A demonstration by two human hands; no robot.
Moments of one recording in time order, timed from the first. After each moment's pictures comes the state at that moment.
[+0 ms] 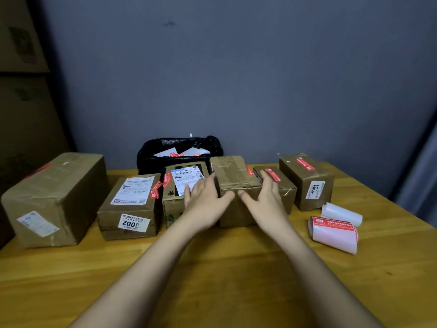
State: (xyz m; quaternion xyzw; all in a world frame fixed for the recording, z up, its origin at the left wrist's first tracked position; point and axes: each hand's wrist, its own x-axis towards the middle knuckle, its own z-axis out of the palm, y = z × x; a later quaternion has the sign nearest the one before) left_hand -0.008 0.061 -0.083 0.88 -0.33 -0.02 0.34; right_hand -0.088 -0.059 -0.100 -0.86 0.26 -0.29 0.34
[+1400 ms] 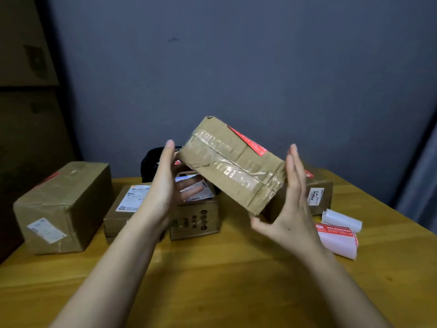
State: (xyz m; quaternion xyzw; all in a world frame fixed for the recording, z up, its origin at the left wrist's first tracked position) left_hand -0.012 0.122 -0.019 0.57 -0.21 -0.14 0.79; right_hand -0.143 -0.053 -0.078 -0.86 0.03 -0.49 0.13
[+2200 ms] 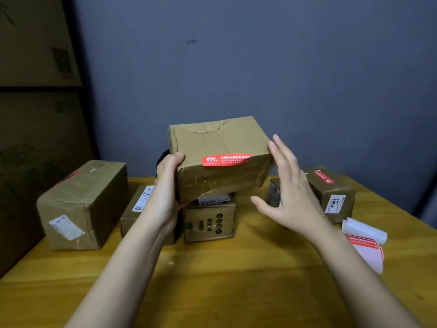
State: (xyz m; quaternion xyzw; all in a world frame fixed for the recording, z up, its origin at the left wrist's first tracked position) left_hand 0.018 0.144 -0.037 0.55 -0.15 -0.14 0.81; right_hand -0.103 -0.060 -0.050 -0.91 -0.02 -0.41 0.08
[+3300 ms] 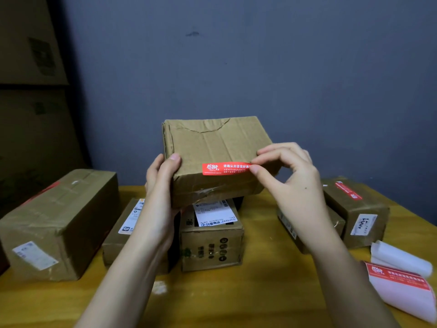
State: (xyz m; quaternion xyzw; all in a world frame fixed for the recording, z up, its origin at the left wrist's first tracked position) left_hand 0.071 0.119 -0.057 0.53 -0.18 -0.07 0.83; right_hand -0.053 -0.042 -0.021 -0.81 0.01 -0.48 0.34
